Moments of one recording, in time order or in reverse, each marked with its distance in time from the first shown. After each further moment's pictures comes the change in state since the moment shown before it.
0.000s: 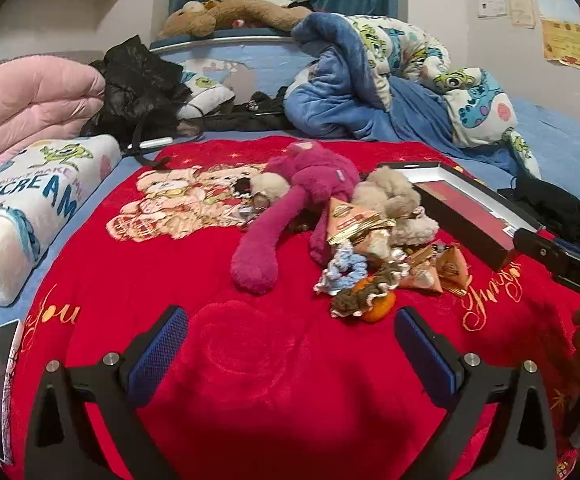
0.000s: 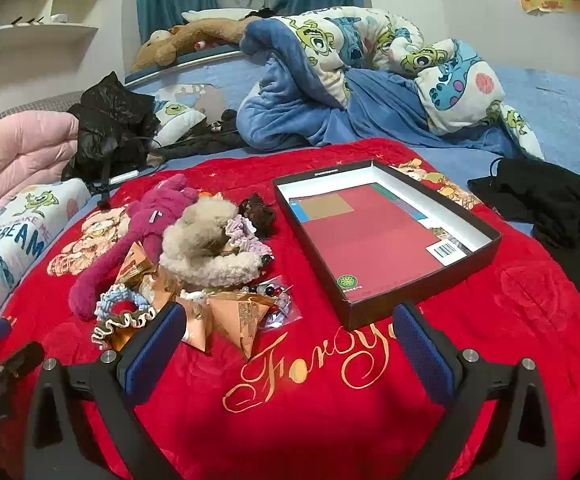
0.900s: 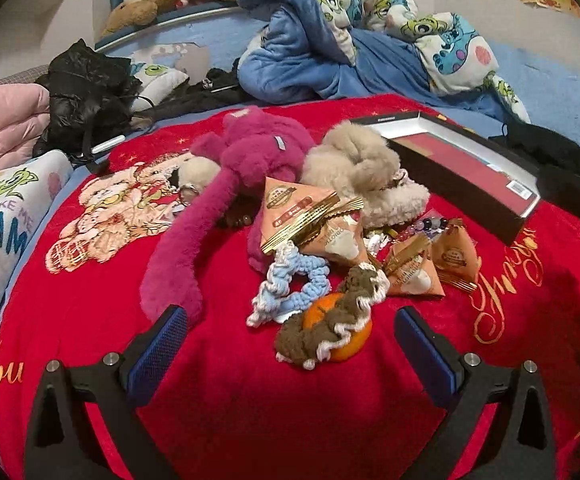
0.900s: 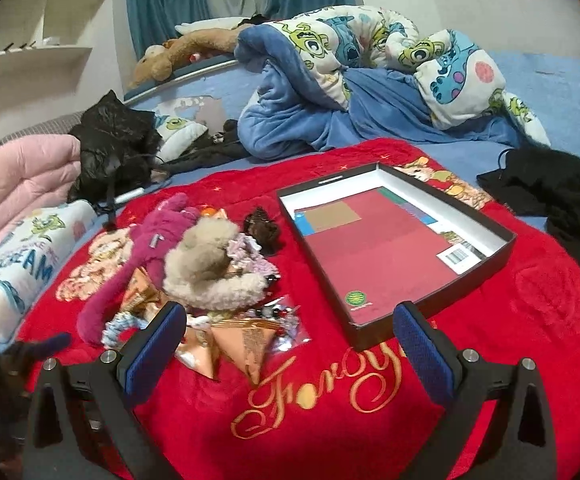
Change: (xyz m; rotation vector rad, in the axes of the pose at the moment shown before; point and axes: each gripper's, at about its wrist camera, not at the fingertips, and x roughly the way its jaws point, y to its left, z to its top) left arm 0.084 -0.050 0.020 0.150 0.129 -0.035; right arm 0.011 -0.006 0.013 0.062 -0.020 0.052
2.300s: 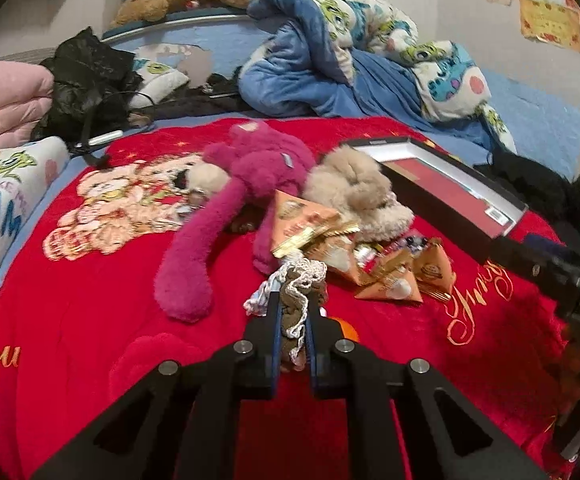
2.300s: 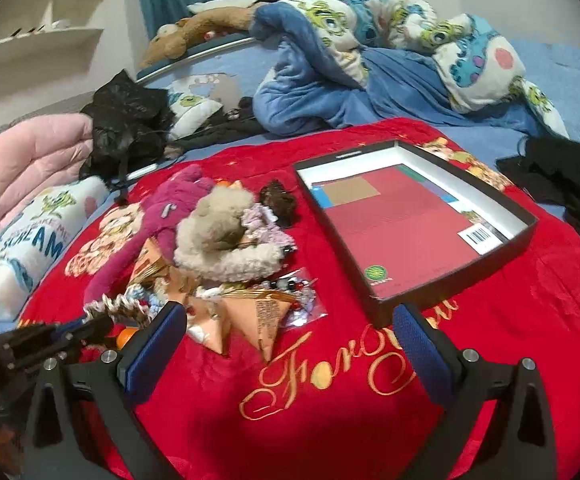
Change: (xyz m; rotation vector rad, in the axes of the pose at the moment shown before) left arm -0.032 0.024 -0.005 -0.086 -0.057 -0.076; right arm 0.011 0.006 -0.012 -0.043 0.084 0.054
